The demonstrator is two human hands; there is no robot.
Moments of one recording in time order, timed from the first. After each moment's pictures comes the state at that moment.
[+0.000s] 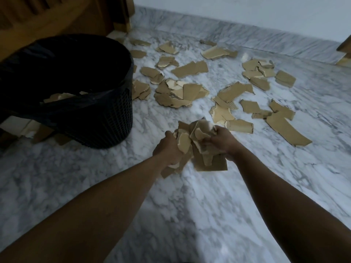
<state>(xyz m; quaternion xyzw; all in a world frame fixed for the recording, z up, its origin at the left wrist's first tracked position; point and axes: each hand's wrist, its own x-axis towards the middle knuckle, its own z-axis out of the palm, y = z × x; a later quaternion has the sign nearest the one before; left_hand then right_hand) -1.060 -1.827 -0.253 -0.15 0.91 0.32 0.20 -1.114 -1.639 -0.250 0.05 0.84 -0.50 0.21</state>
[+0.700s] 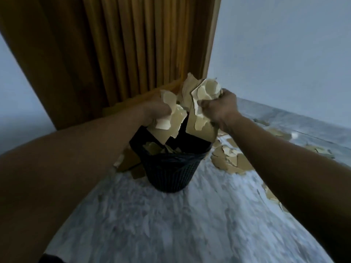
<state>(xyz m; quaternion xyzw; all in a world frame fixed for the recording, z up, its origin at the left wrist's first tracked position) -1.065 -2.088 0.012 -0.25 0.85 0.46 -0.08 -1.147 -1.905 0.013 -0.14 0.80 -0.58 0.00</state>
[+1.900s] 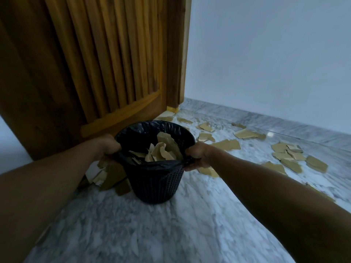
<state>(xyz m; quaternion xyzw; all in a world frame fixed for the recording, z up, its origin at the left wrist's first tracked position) -1.024 -2.141 -0.035 -0.36 0.84 0.40 0.07 -1.135 -1.873 -0.059 -0.01 0.77 -0.51 0.38</state>
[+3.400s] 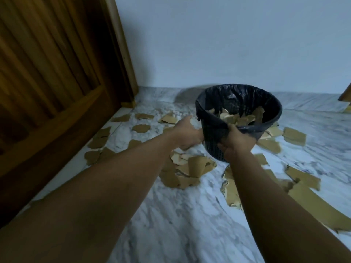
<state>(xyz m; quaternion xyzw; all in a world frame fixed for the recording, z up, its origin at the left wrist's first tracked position) -1.330 -1.833 -0.078 -0.03 0.86 0.49 0.13 -1.331 -1.682 -0.119 0.35 0.47 -0.80 -0.08</state>
